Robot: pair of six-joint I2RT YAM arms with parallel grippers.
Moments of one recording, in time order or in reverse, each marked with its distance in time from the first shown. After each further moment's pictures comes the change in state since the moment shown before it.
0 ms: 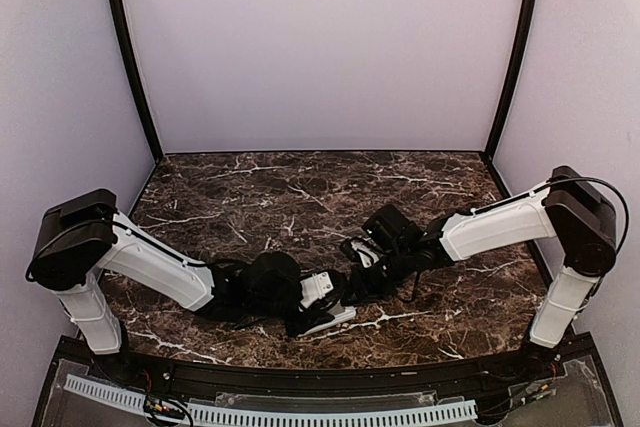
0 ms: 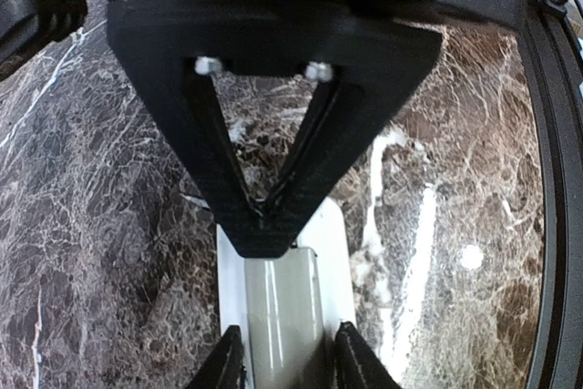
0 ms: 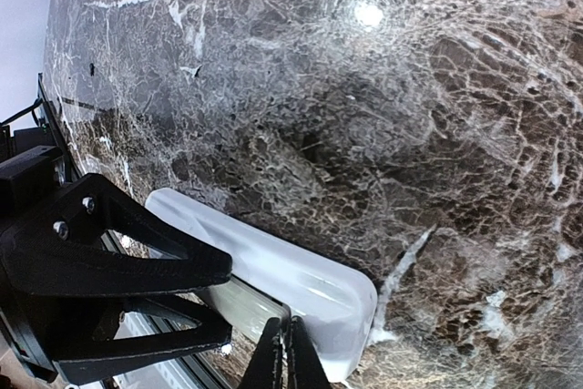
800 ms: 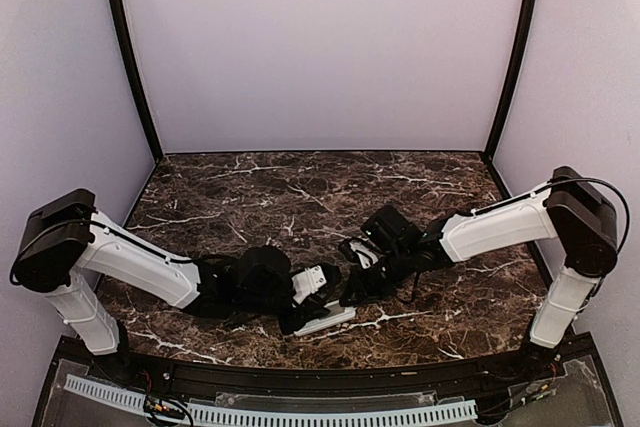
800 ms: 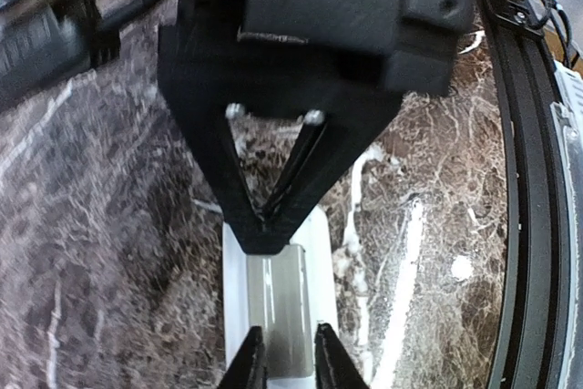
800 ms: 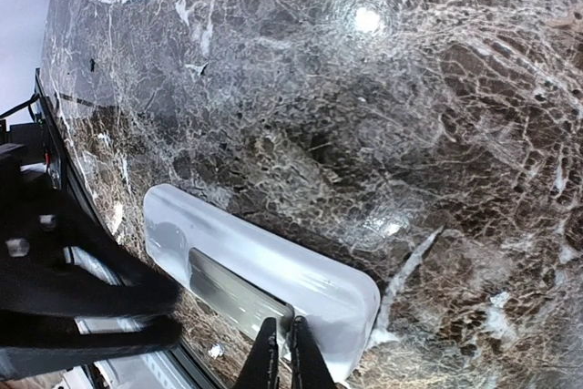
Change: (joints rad) left arm 0.000 -0.114 -0.031 -0.032 0.036 -0.026; right arm 0.010 -0.005 0.000 -0.001 0.019 -0.020
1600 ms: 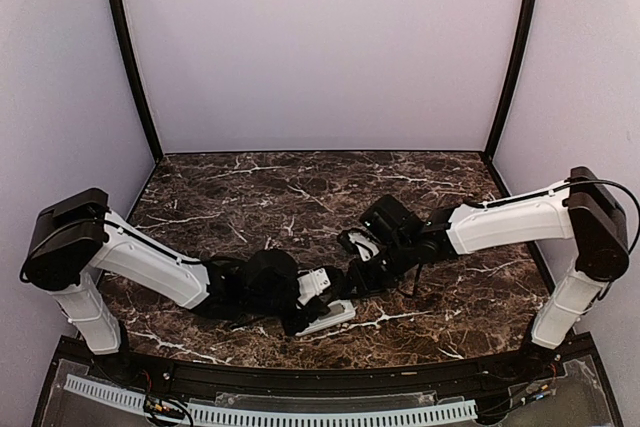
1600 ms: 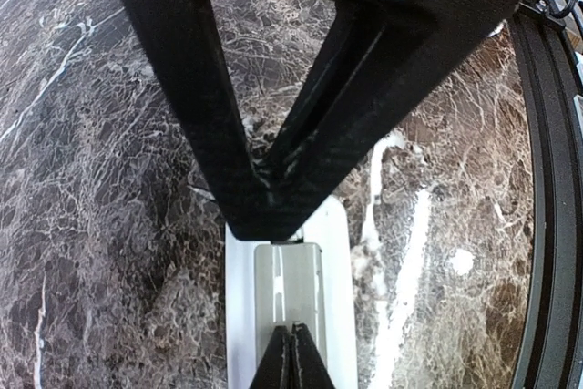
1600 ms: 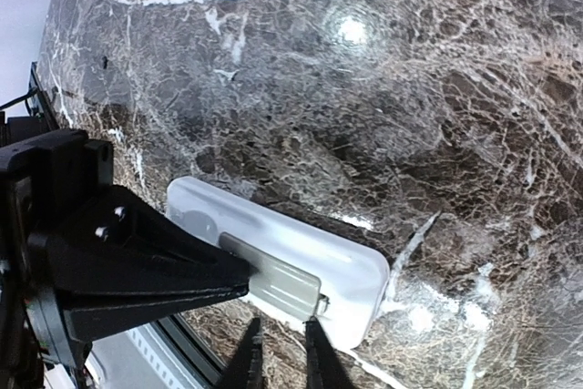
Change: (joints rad) left arm 0.000 0.084 0.029 0.008 -0.021 -0.010; right arm 0.020 -0.062 0.062 -0.133 0.071 -0.042
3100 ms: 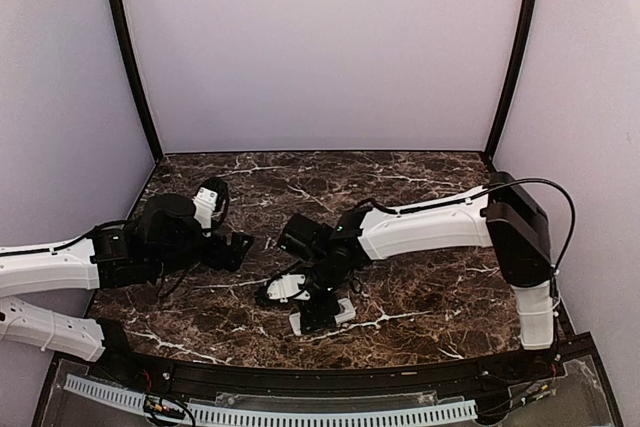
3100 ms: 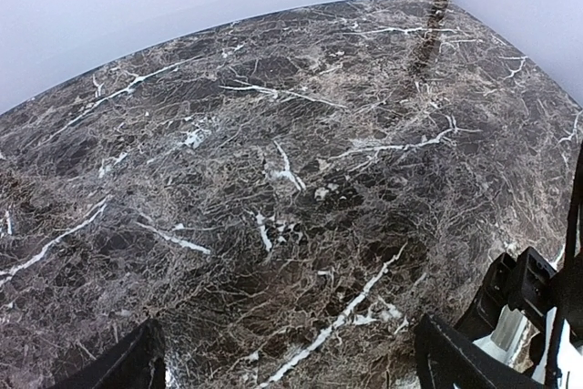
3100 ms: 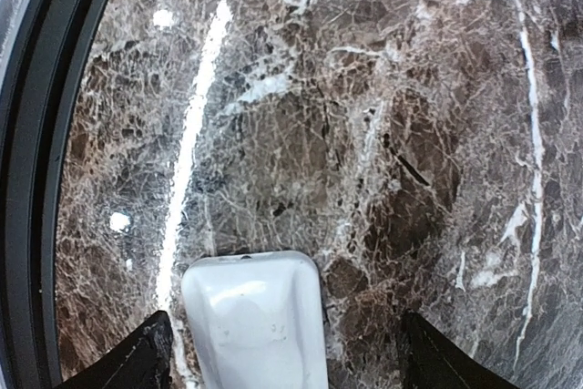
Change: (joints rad) left arm 0.262 -0.715 -0.114 -0.449 -0.427 -0.325; right arm 0.198 0.402 0.555 -0.359 0.115 -1.219
